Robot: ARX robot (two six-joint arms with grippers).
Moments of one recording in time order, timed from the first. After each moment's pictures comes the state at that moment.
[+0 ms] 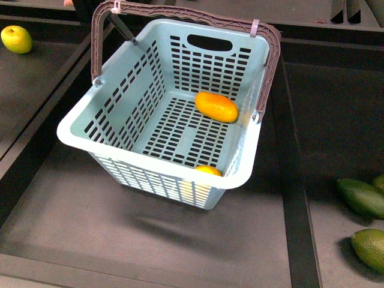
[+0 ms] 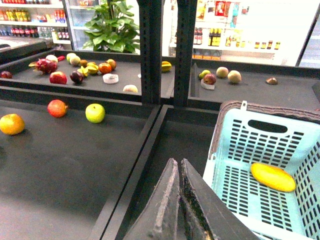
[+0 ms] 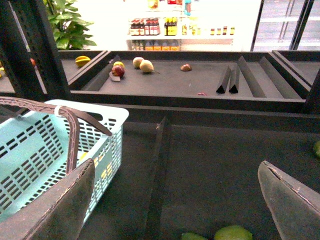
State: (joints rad) left arm 0.00 0.02 0.02 0.01 0.00 -0.01; right arm 0.00 0.00 0.02 0.00 0.00 0.00
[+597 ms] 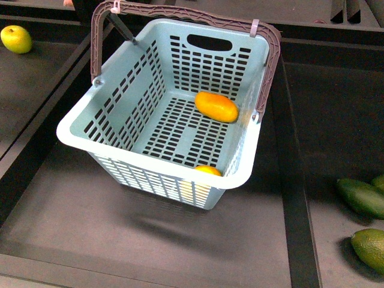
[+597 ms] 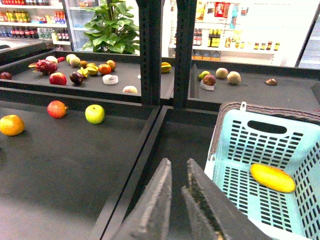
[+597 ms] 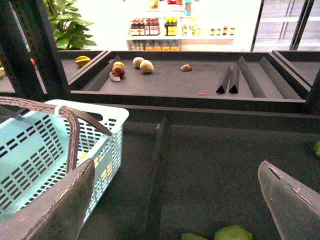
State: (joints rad) left arm 0.00 0.01 0.02 0.00 0.00 -0.01; right arm 0.00 0.00 0.02 0.00 0.00 0.00
